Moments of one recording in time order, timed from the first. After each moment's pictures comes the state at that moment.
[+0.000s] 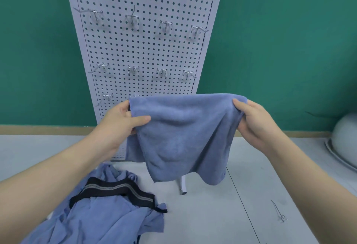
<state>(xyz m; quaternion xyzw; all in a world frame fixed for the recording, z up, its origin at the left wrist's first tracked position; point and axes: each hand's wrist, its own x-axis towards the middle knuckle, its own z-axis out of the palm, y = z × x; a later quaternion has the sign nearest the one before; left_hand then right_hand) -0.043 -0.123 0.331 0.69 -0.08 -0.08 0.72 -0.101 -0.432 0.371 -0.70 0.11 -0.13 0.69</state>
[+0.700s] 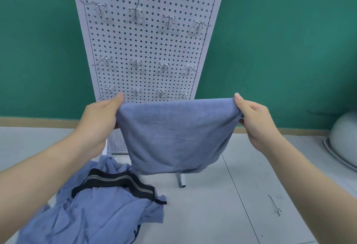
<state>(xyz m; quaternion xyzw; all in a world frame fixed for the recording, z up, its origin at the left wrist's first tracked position) -0.050 -0.095 0.328 0.71 0.06 0.02 0.70 -0.121 -0.421 0.365 -0.75 0.12 -0.18 0.62</state>
